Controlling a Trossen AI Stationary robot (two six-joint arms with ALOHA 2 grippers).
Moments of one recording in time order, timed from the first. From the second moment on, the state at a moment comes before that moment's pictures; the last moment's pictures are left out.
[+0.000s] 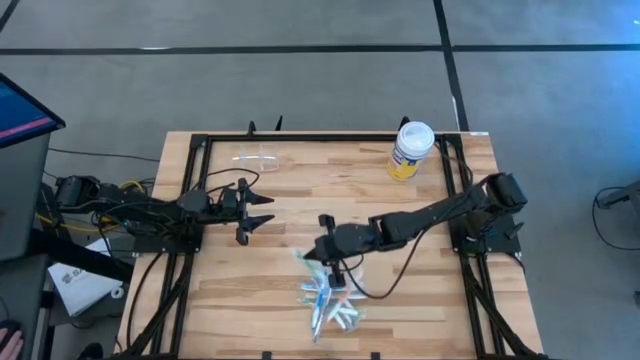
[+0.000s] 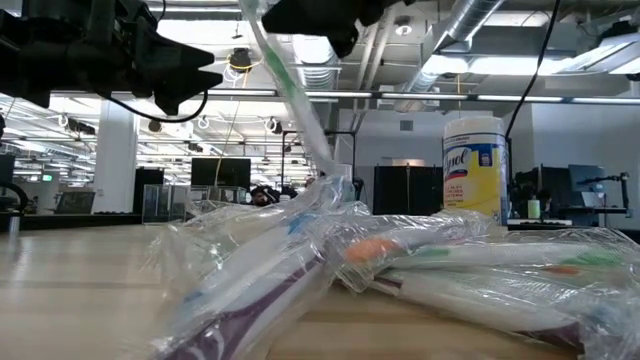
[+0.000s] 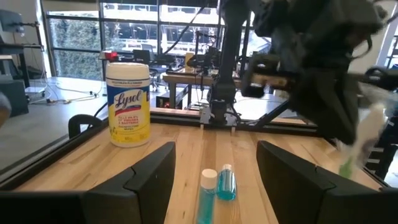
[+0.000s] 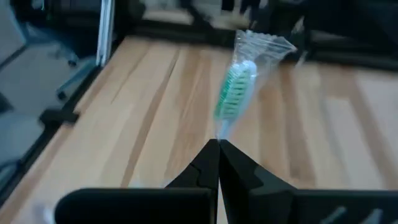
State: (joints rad) left arm 0.00 0.88 0.08 0.88 -0.11 -0.06; right arm 0.26 1.75 1.24 0.01 0.11 0.01
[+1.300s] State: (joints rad) left arm 0.00 1.23 0.21 1.09 -0.05 -0.14; right arm 0.07 1.74 1.24 0.24 0.11 -0.09
